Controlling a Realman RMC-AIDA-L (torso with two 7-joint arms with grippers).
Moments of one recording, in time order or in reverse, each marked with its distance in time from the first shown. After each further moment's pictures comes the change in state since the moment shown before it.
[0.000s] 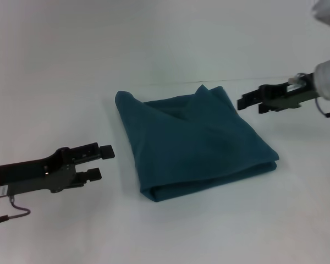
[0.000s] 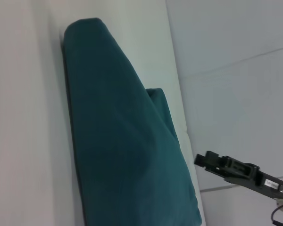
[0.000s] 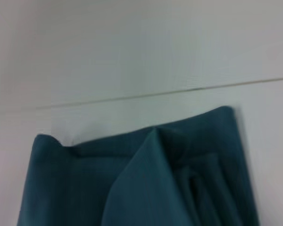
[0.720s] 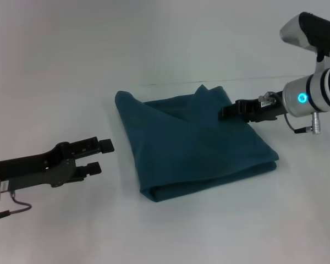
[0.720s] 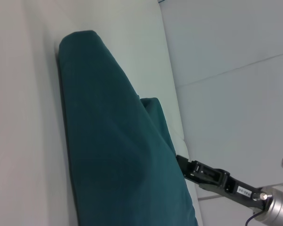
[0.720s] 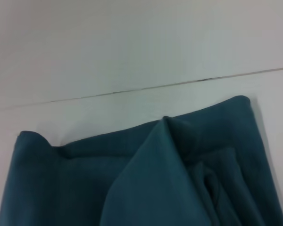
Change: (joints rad) left arm -0.006 -0.005 -0.015 0.000 -0.008 -0.014 0.013; right arm 0.014 0.093 -0.063 0.069 0.000 0.214 0.007
